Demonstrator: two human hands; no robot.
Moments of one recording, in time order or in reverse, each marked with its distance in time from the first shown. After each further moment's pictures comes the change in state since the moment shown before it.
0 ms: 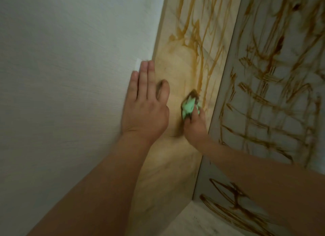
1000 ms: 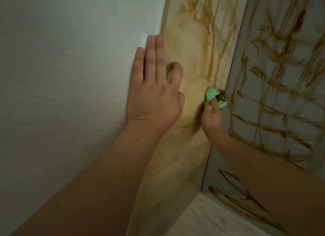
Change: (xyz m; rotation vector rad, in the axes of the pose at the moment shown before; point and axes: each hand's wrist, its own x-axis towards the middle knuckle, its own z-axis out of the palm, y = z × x) left_hand -0.001 -0.002 0.001 -0.023 0.026 0.025; right_hand 0.027 0.050 0.026 0.327 0.209 0.254
